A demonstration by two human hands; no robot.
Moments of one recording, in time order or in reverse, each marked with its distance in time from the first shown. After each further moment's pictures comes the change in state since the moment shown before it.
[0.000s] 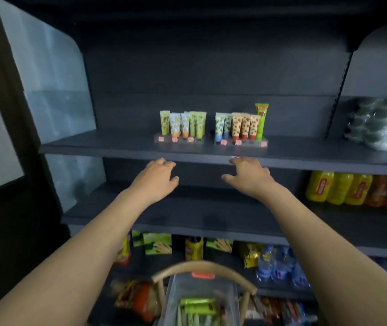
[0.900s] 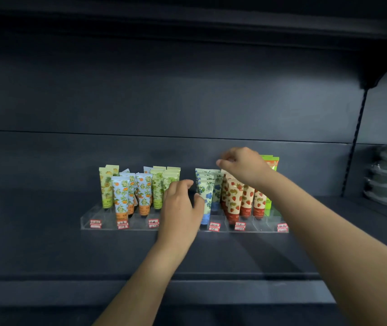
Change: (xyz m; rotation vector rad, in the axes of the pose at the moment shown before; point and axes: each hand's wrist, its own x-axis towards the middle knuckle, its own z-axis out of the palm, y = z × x) left_hand 0.325 0.044 0.099 -0.575 0.556 0.087; right_hand 0.354 0.076 -0.033 0.128 0.316 -0.012
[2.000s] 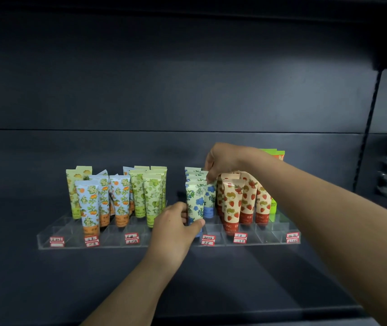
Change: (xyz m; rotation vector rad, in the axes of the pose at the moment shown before) left_hand 0.007 -0.021 0.036 -0.056 -0.245 -0.170; right_hand 0.068 0.012 0.024 -0.112 -0.451 -0.096
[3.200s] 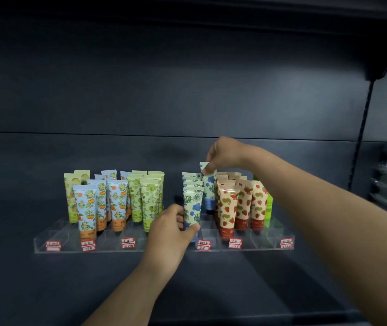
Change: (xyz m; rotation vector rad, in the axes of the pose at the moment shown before) left_hand 0.001 -0.002 0.001 -0.089 0.003 -0.014; right_hand -0.006 0.004 -0.019 0.108 0.113 0.029
